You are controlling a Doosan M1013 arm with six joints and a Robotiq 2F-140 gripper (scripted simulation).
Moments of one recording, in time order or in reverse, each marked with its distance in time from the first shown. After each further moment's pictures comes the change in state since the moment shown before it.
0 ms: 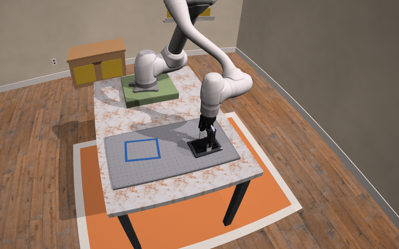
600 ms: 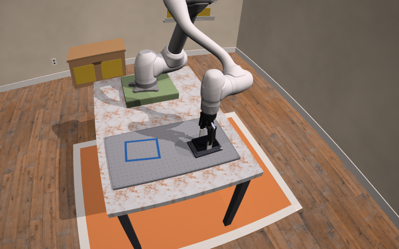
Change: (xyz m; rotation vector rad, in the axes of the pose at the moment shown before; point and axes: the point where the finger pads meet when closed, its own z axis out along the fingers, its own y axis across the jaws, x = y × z) arm 0.000 0.000 -0.018 0.000 0.000 0.000
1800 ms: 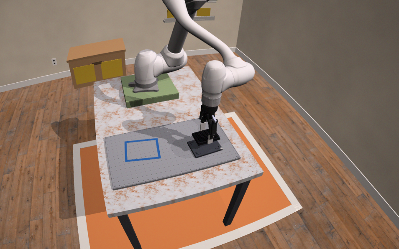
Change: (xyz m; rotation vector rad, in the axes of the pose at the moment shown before) arm 0.000 0.000 -0.045 0.000 0.000 0.000
